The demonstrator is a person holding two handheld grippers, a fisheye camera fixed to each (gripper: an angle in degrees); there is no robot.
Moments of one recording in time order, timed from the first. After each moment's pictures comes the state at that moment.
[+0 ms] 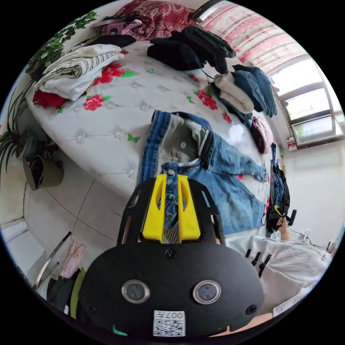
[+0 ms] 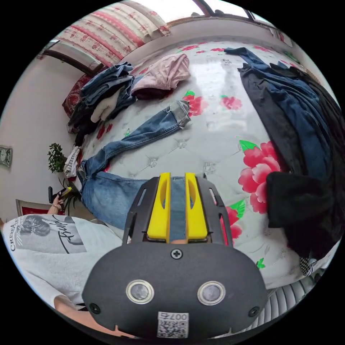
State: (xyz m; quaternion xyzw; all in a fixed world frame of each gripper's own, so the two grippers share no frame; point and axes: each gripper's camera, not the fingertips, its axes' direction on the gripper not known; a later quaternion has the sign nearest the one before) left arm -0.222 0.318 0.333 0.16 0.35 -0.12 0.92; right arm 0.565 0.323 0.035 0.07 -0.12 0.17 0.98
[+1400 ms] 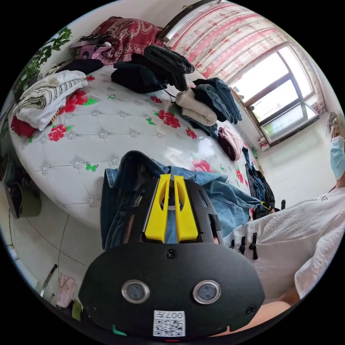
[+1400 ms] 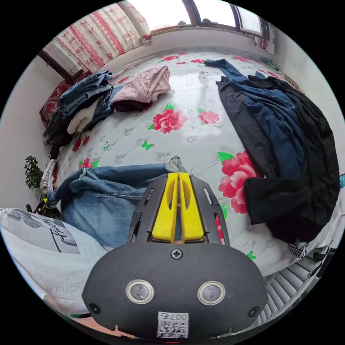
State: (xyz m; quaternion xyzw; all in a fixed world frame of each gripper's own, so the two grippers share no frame) left arm -0.220 0.386 0.376 0.27 0.40 -0.08 0.88; right arm 0.532 0.373 0.024 0.07 -0.01 0.22 0.97
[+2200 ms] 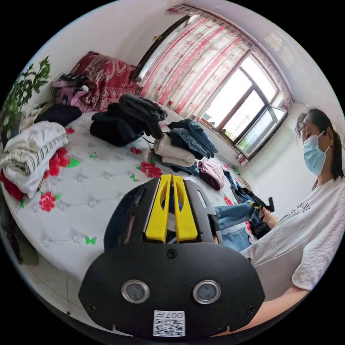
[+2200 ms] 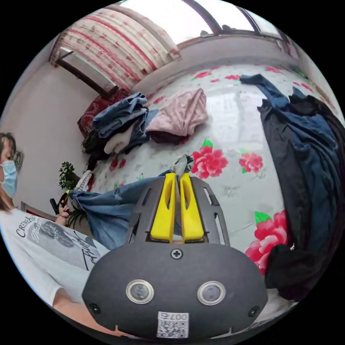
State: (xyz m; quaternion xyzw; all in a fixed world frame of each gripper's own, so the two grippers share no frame) left arm -0.271 0.335 0.317 0.46 0.38 -0.01 0.80; right arm 0.604 0.287 -0.032 0.21 -0.12 0.14 0.96
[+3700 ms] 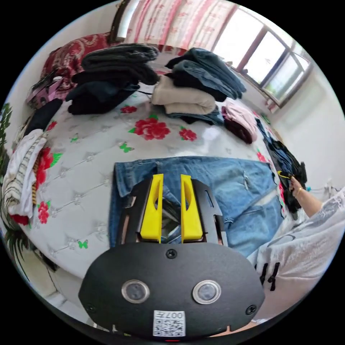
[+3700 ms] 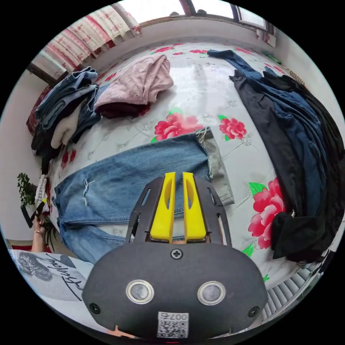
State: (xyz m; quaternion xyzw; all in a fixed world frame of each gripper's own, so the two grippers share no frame) left arm -0.058 0.176 0.266 0.28 0.28 0.09 0.91; right arm 0.621 0.241 0.120 0.04 -0.01 0.24 0.97
